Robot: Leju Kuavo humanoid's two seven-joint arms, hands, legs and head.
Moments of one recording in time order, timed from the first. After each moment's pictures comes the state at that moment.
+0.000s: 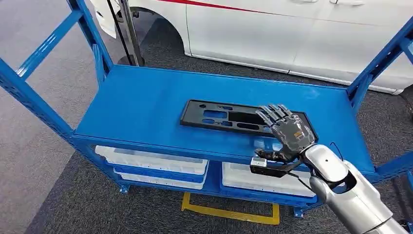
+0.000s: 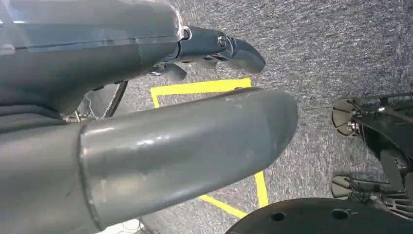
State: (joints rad) left arm -0.03 0.01 -1.12 -0.03 0.83 -0.12 -0.01; right arm -0.52 -0.53 0.70 -1.50 1.12 -0.01 -0.10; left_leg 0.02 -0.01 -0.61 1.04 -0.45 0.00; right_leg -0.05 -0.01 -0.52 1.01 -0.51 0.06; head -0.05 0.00
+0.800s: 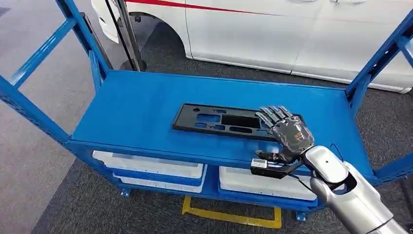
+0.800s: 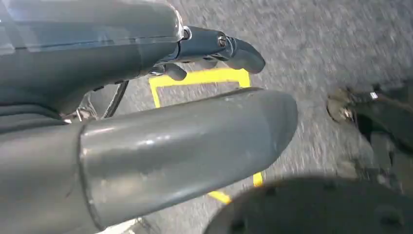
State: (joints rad) left arm -0.03 0.00 -1.12 -0.02 0.84 -0.12 -0.01; right arm -0.52 -0.53 0.71 -1.49 1.11 -0.01 -0.10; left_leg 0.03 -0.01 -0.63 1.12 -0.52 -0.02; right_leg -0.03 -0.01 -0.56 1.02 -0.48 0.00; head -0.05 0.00
